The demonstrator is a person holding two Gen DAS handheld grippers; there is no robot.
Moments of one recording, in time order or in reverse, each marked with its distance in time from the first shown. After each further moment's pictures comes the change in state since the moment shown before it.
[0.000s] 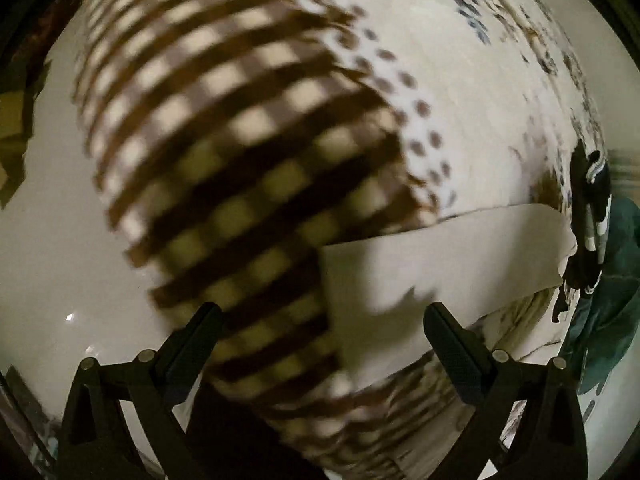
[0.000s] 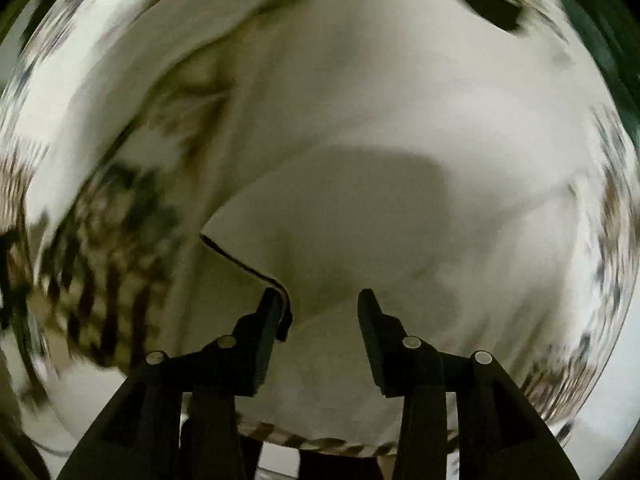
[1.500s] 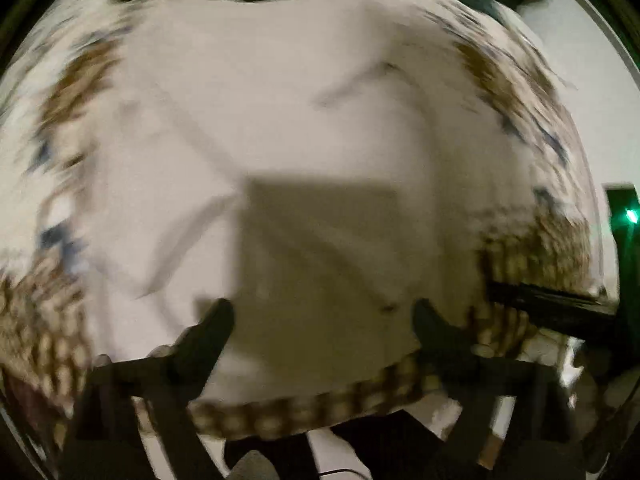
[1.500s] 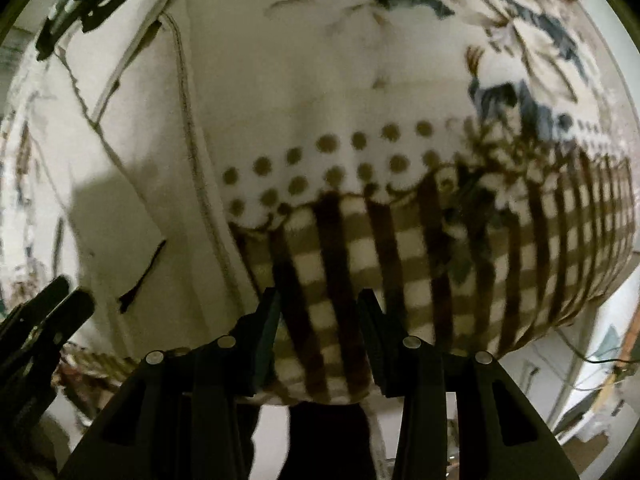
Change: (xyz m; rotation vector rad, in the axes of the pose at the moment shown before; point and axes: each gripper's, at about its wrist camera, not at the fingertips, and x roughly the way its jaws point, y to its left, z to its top) left arm 0.057 -0.253 -0.314 1.127 0.104 0.150; right arm 0.049 -0.482 -0.289 0.503 0.034 0.256
